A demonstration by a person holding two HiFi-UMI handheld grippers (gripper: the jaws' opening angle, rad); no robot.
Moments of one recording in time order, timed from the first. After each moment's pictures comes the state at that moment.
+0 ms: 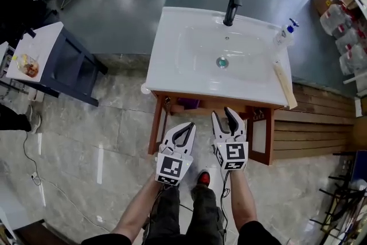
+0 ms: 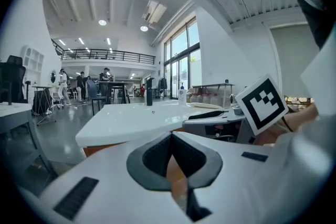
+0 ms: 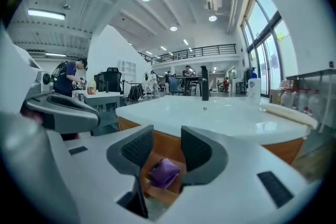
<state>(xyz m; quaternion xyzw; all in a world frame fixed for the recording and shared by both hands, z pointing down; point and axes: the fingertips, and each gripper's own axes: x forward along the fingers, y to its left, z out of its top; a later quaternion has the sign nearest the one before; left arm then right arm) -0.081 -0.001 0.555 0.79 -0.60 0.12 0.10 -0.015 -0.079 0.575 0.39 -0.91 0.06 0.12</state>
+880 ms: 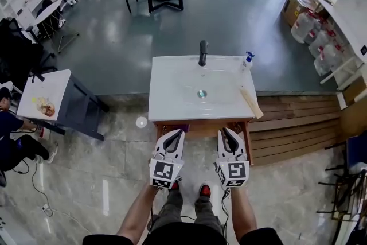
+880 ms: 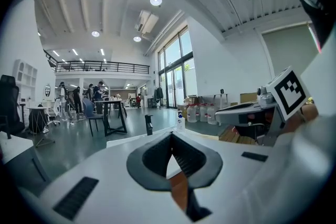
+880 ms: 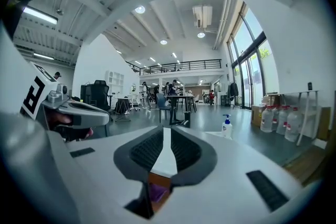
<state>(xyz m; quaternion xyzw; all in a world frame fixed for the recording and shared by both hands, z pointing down) -0.089 0.000 0.361 0.81 -0.58 0.11 0.05 0.047 -0.036 0.362 0.47 -0.88 0.03 0.07</state>
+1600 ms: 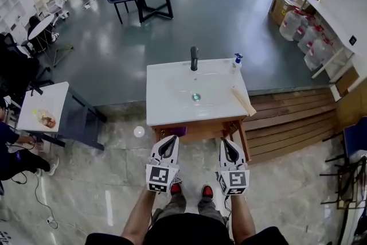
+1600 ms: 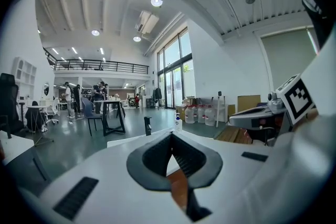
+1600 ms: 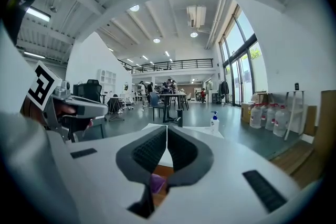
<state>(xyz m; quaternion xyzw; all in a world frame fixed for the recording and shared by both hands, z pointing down) -0.092 0.028 0.339 0.81 -0.57 0.10 0.05 0.081 0.015 0.353 0.51 -0.86 0.04 0.08</state>
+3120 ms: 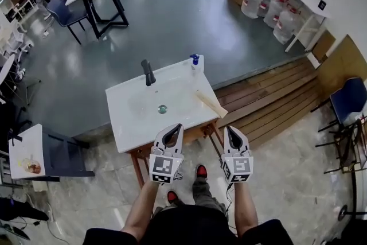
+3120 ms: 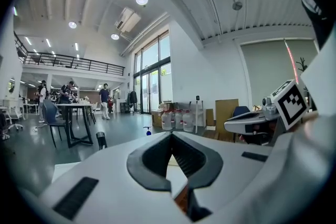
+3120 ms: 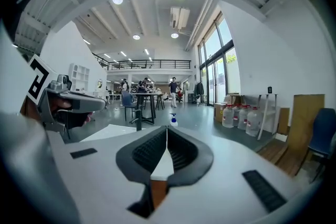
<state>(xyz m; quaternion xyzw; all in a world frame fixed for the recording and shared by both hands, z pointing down) 0.065 -0.110 0.326 0.89 -0.45 0.09 0.03 0.230 -0.089 0.353 0.62 -0.78 0.05 0.08</state>
